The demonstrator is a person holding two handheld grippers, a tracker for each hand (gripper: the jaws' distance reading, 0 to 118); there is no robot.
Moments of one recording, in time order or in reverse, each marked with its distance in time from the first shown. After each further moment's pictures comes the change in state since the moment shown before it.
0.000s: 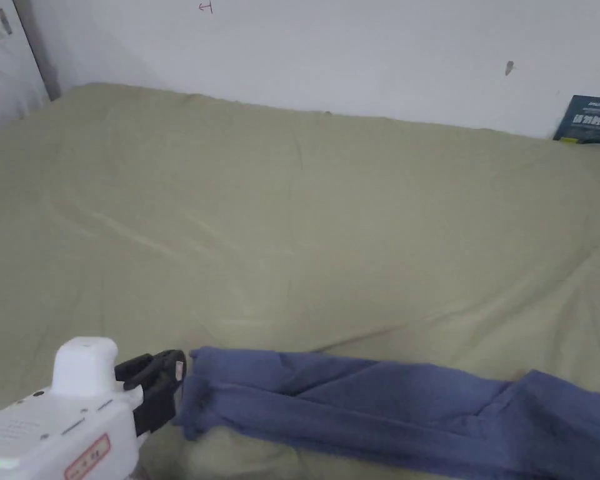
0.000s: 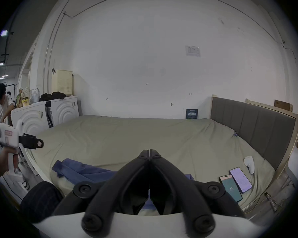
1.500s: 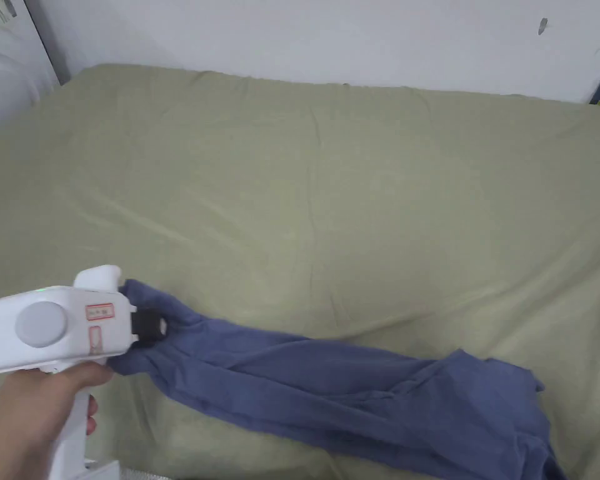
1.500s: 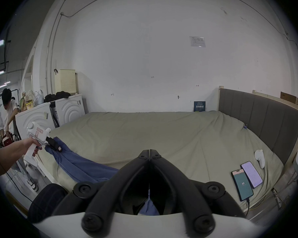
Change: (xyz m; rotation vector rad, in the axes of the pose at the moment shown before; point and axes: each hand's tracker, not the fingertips) left arm -0.060 0.065 -0.099 -0.335 0.190 0.062; right arm -0.013 0.011 -0.024 -0.046 0.065 -0.039
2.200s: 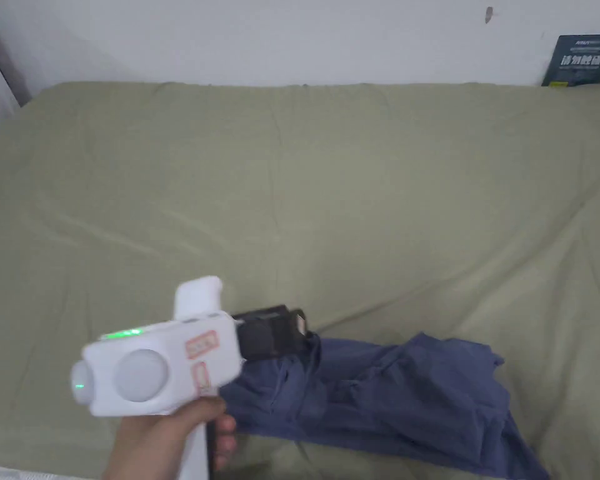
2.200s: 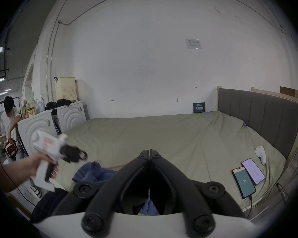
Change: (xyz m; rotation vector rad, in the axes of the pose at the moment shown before) left arm 0.123 -0.038 0.002 0.138 -0.333 -0.014; right arm 0.013 -0.007 0.015 0.043 0.009 -0.051
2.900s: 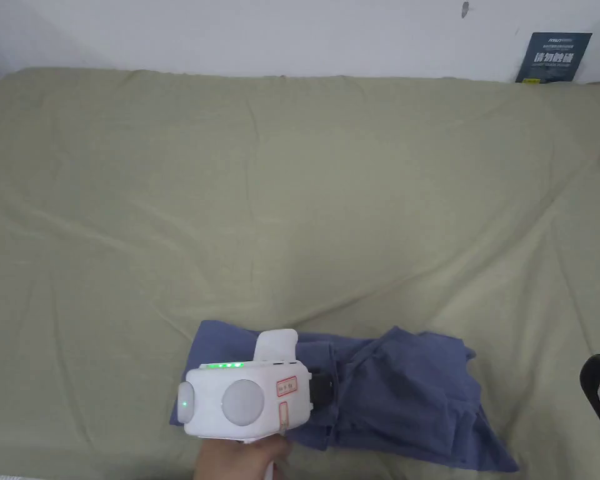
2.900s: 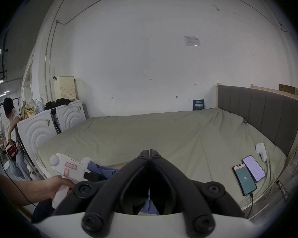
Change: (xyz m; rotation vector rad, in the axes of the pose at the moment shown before) left arm 0.036 -0.085 -0.116 -0.304 -0.005 -0.069; right arm 0.002 -0.002 -0.004 -0.027 -0.004 -0.009
